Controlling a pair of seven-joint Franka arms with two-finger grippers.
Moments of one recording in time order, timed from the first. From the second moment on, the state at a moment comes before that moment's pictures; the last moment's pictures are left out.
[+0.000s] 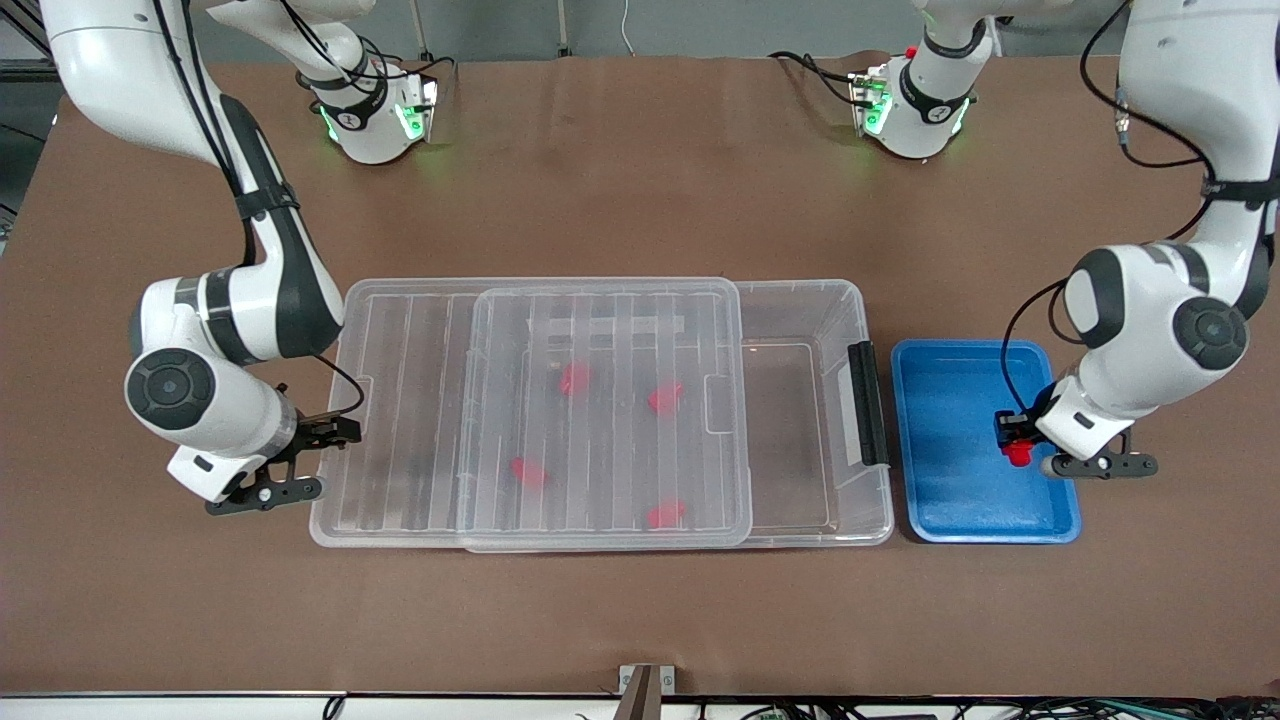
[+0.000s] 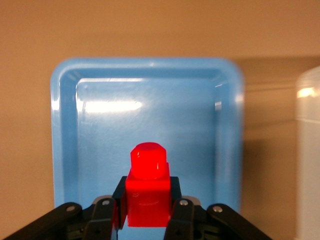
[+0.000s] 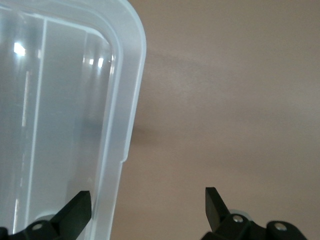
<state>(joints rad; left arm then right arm) 0.00 0.33 -0.04 -1.87 -0.01 2.32 0.02 0.09 0.53 0.05 -1.52 -0.20 1.96 0.00</state>
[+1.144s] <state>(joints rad) -0.03 0.55 -0.55 -1.73 0.35 2.28 -0.60 0.06 0.47 0.03 -1.37 -0.06 1.82 0.02</state>
